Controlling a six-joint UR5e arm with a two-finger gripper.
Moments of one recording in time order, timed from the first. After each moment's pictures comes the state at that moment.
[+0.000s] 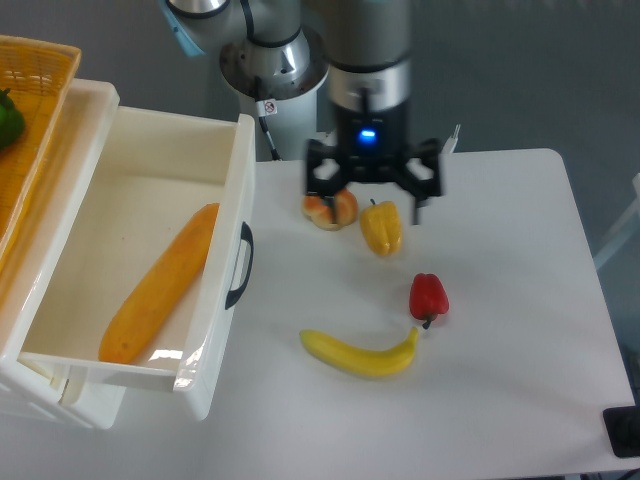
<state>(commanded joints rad) 2.64 -1.77 -1.45 -1.22 1.56 0.58</state>
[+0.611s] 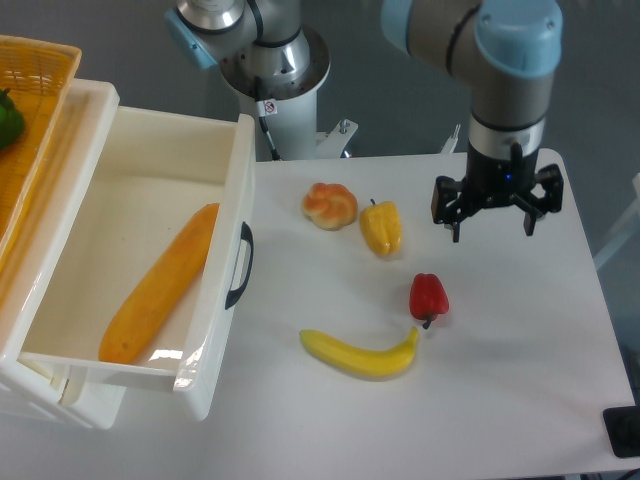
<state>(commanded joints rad) 2.73 -1.93 -1.48 -1.18 1.56 0.91</state>
